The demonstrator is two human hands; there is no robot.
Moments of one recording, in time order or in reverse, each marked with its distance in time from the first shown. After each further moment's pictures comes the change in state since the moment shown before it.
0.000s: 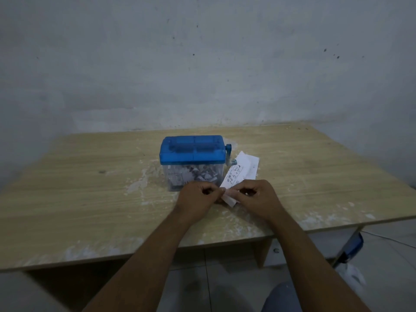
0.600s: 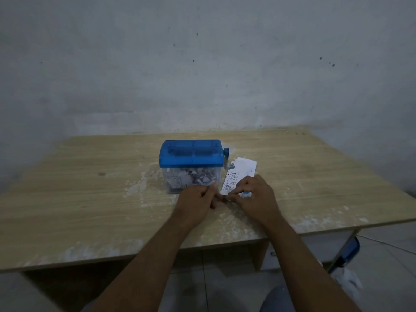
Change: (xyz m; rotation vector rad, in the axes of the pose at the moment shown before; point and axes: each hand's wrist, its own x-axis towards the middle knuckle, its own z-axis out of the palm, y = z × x) left_hand -0.004 0.006 0.006 0.053 0.080 -0.011; right_hand 0.005 0.008 0.000 -0.354 0.123 -0.089
